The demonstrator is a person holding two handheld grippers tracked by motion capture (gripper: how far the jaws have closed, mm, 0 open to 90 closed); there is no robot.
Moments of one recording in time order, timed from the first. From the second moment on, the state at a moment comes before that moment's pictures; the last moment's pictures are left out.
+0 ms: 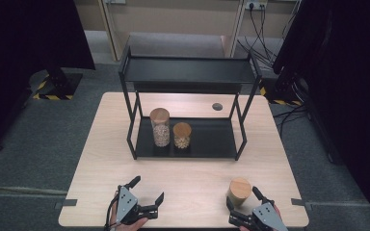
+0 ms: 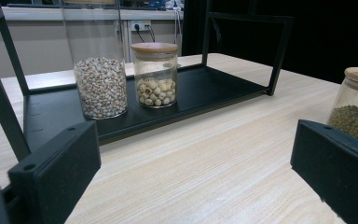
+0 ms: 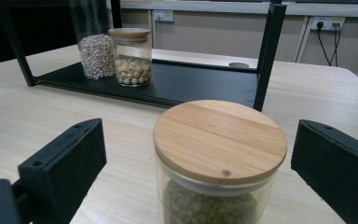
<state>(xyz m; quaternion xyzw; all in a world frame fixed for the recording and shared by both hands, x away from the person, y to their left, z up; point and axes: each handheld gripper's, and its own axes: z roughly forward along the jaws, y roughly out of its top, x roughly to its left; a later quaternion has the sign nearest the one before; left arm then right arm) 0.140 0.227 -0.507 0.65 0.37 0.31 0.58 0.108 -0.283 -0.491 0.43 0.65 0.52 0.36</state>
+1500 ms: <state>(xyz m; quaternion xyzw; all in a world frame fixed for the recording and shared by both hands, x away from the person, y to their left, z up) 0.140 0.228 -0.507 0.65 0.37 0.31 0.58 0.137 -0.281 -0.477 0.44 0.65 0.50 0.35</state>
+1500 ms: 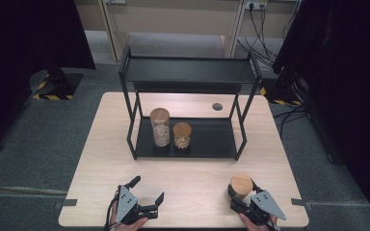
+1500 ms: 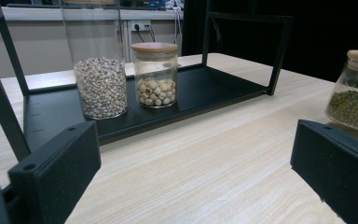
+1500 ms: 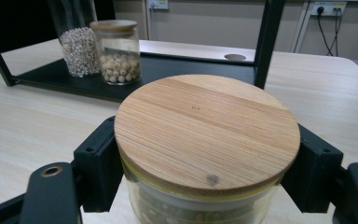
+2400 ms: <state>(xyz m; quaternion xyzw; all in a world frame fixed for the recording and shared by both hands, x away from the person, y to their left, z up) 0.140 0.229 -0.507 0.65 0.38 0.31 0.59 0.191 -0.244 -0.445 0.40 0.68 0.53 0.31</state>
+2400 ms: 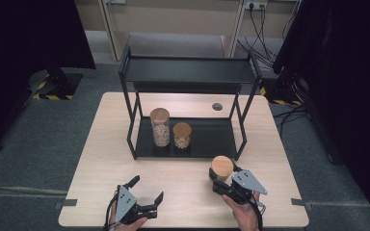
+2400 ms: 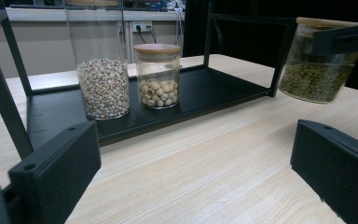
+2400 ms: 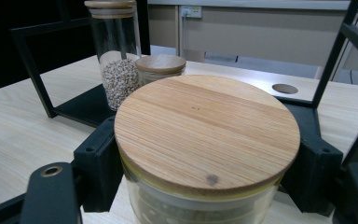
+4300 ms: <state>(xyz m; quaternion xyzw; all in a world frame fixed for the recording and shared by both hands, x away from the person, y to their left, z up) 0.140 0.231 -0.507 0.65 0.38 0.31 0.59 0.327 -0.176 -0.447 0.45 0.68 0.47 0.33</state>
